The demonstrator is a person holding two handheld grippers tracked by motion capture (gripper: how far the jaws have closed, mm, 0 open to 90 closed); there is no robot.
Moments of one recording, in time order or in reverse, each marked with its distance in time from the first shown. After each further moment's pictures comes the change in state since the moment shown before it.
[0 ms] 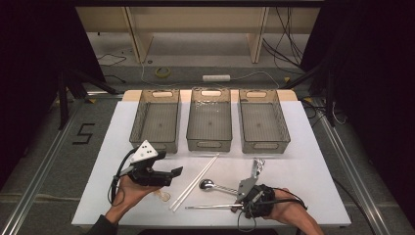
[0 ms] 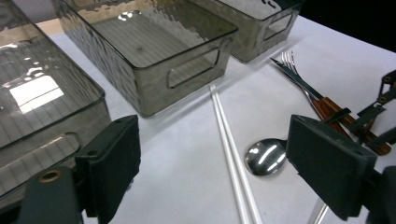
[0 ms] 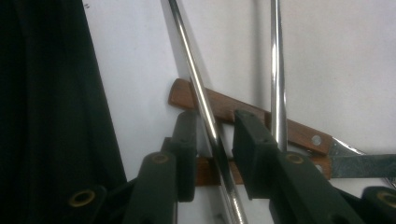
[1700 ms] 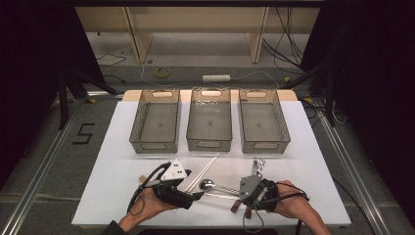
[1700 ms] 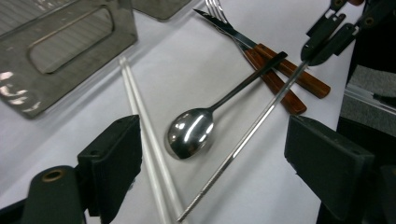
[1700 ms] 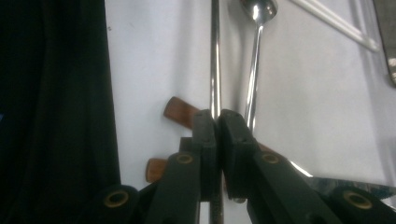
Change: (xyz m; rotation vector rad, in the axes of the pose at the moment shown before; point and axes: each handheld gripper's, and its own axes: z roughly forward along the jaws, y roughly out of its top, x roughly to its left) left arm -0.054 -0.010 0.039 0.155 -0.183 0.187; right arm -0.003 0.009 -0.027 -0.072 -0.022 -0.140
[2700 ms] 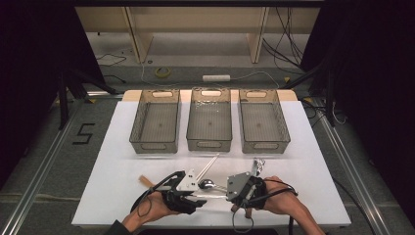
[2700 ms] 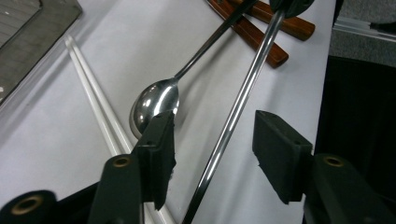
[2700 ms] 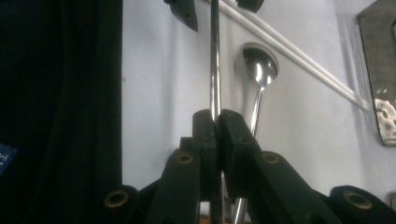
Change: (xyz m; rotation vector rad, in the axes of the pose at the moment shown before) left arm -0.016 -0.001 0.016 0.166 -0.060 0.182; right arm 0.001 0.033 0.000 -0.048 0.026 -0.086
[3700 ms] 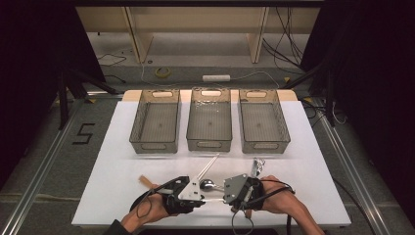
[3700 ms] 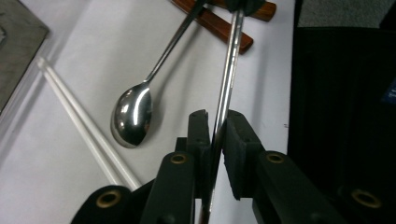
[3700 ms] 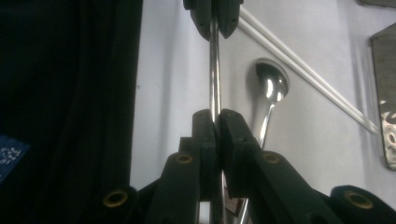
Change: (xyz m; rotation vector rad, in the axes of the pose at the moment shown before) left arm -0.012 0.007 -0.007 0.046 -0.054 0.168; right arm 0.002 0.006 -0.001 -0.017 0.036 -0.077
